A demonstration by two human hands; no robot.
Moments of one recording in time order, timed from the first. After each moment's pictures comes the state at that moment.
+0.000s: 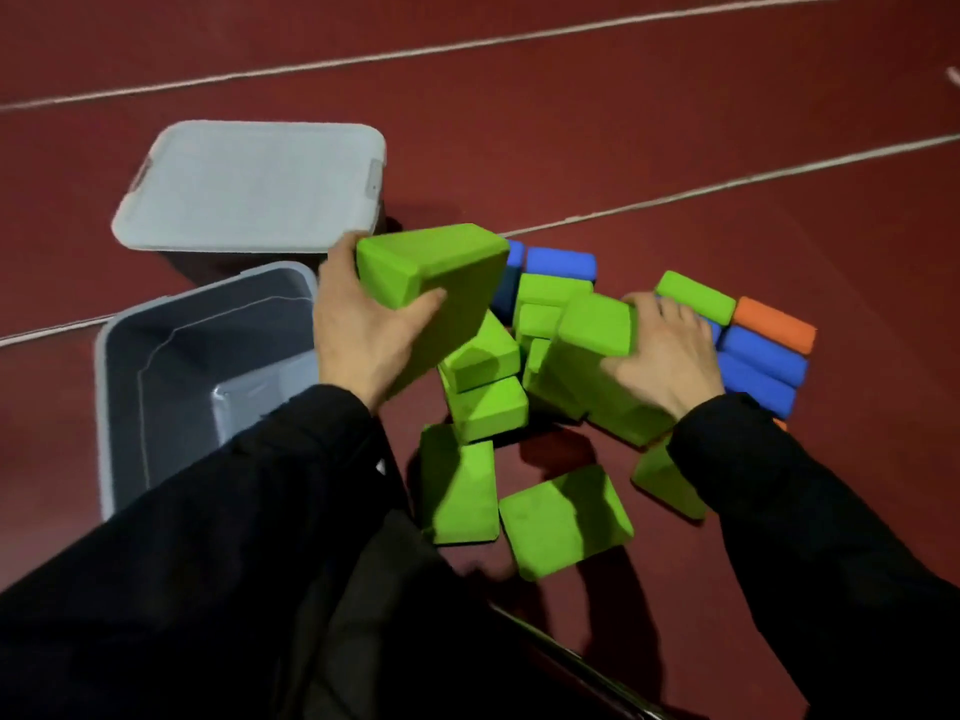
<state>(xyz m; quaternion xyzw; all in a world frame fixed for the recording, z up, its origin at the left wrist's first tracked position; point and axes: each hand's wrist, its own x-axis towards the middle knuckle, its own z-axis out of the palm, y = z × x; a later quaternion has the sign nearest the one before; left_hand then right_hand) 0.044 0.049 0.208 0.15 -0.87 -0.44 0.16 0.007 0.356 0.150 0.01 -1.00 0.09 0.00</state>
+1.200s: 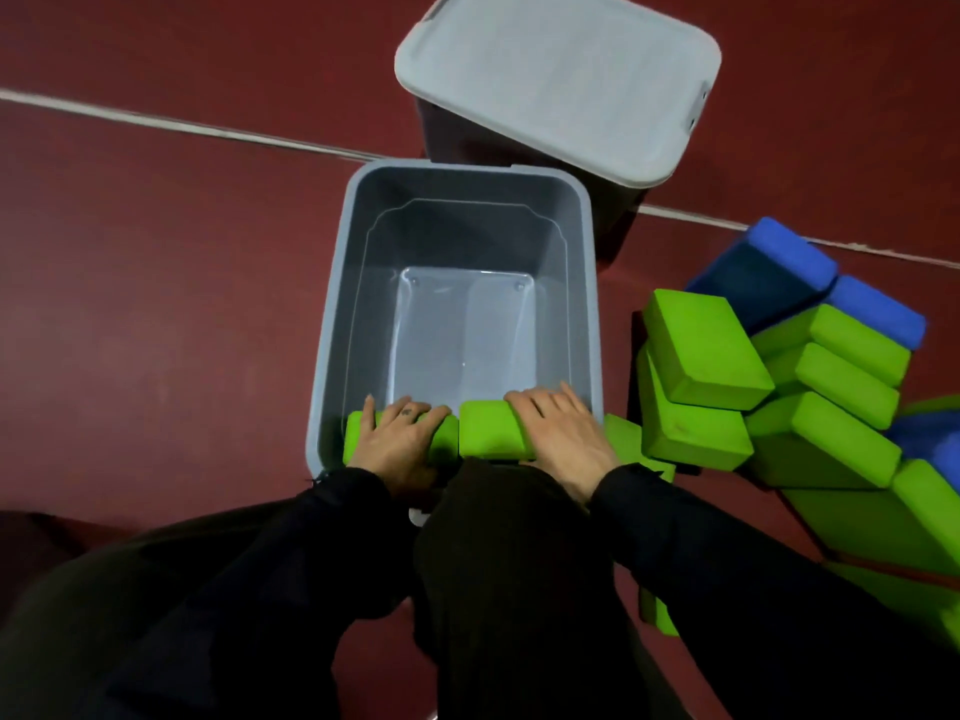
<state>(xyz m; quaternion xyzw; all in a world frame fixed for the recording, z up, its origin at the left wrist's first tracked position) 0.204 -0.215 -0.044 0.13 -0.94 -0.16 -0.28 0.072 -0.005 -0.014 0.46 -0.85 0.03 -0.24</state>
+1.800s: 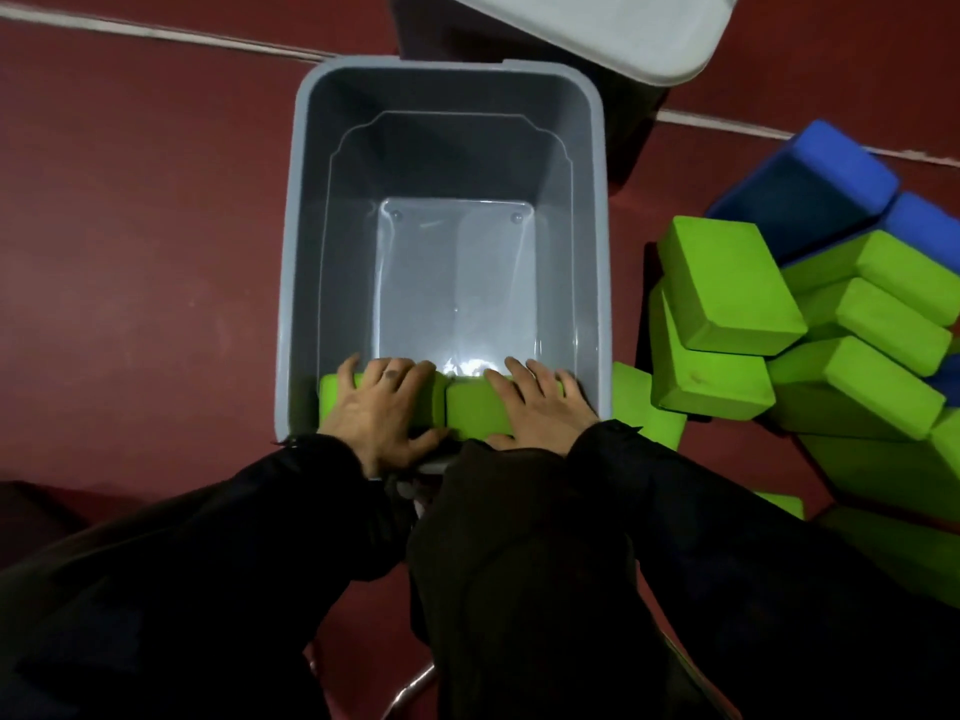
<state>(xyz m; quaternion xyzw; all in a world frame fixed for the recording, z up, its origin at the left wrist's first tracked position) 0.209 -0.228 -0.070 0.07 -0.97 -0.10 -0.23 0.081 -0.014 -0.077 0.44 -0.83 -0.08 -0.34</state>
